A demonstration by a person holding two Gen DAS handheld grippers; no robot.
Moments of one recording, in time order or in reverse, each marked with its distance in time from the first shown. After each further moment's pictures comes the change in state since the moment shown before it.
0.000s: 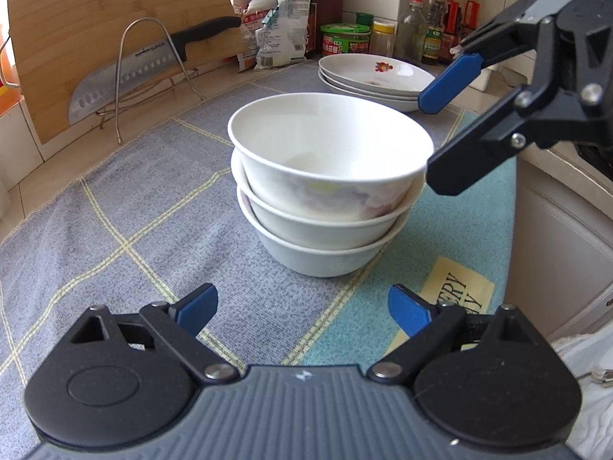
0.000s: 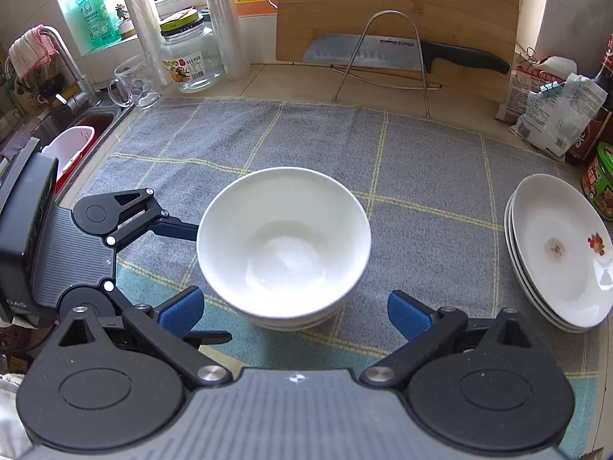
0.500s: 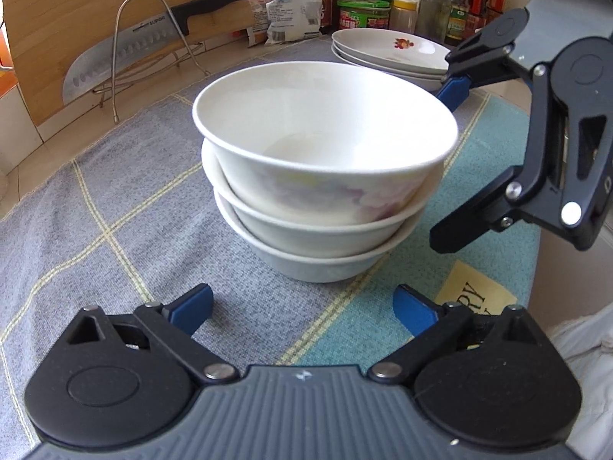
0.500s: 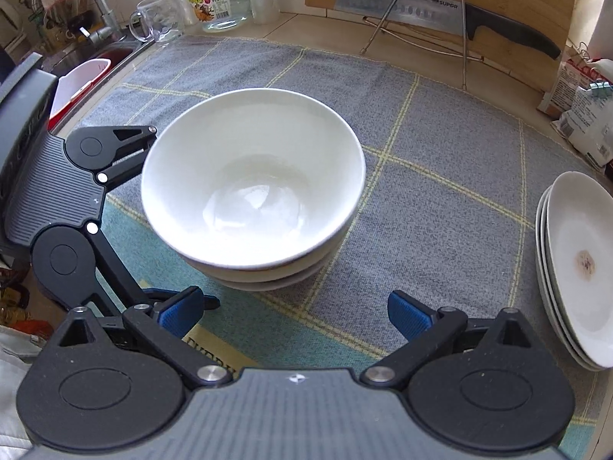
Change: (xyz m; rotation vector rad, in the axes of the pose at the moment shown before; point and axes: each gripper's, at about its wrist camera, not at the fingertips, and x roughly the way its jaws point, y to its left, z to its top) left arm 0.029 -0.014 0.006 -0.044 0.070 0.066; right arm 0.049 -0.031 -0.014 -0.197 0.098 0.072
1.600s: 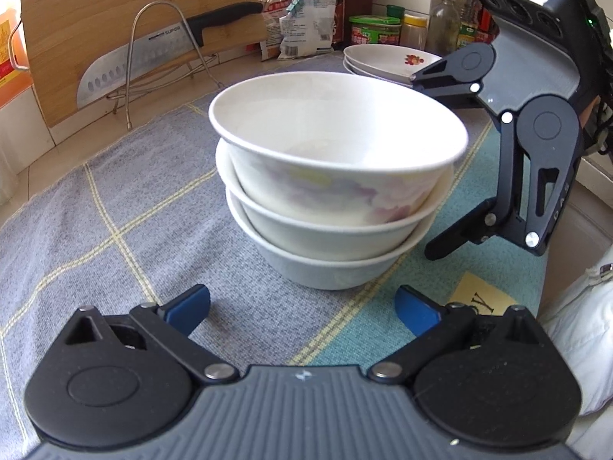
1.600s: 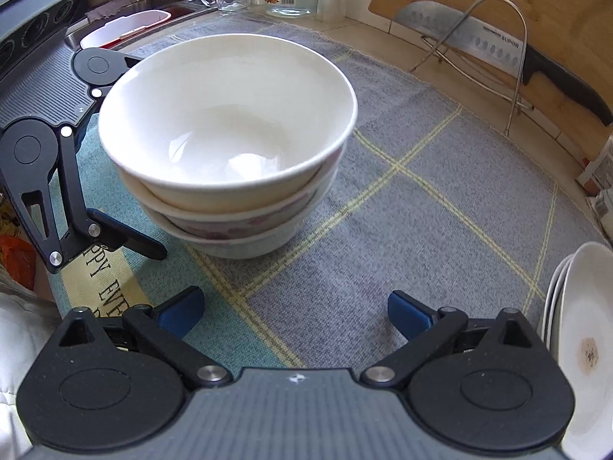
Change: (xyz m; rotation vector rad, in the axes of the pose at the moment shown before) left arm -0.002 0.008 -0.008 0.004 -0.085 0.017; right arm 0.024 -0.017 -0.017 -0.326 -0.090 0.047
